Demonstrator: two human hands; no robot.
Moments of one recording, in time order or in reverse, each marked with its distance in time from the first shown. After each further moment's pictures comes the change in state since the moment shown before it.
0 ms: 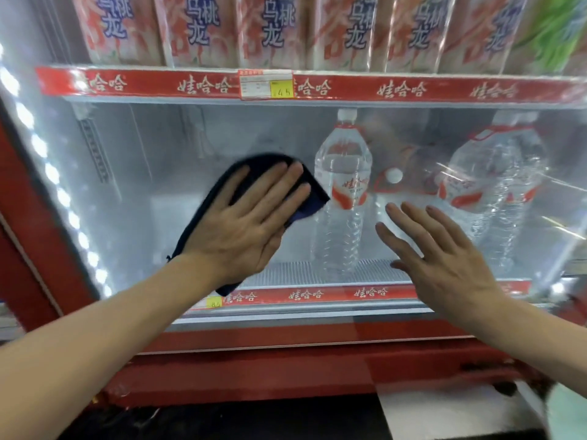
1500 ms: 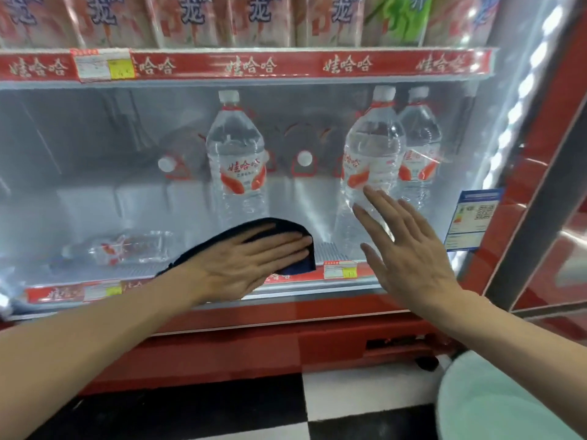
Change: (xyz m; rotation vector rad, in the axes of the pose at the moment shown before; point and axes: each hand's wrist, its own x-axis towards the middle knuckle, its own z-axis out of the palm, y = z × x) left_hand 0.075 0.154 0.032 -0.062 -0.267 0.433; right_hand -0.111 0.086 -0.009 0.109 -0.023 0.273
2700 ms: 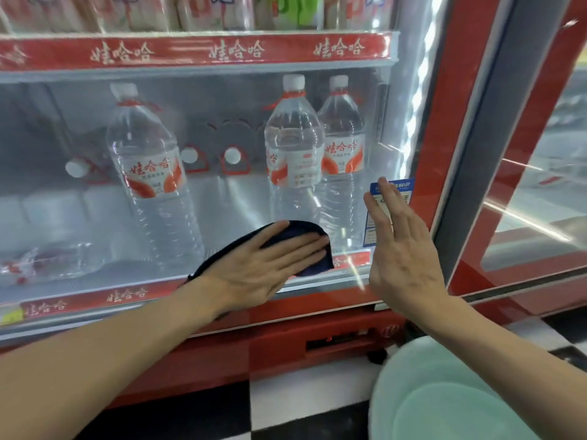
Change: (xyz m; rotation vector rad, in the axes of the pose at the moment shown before) left_hand 0.133 0.071 0.020 0.090 0.047 0.013; right_hand -0.065 0.085 -0.005 0.120 -0.039 0.296
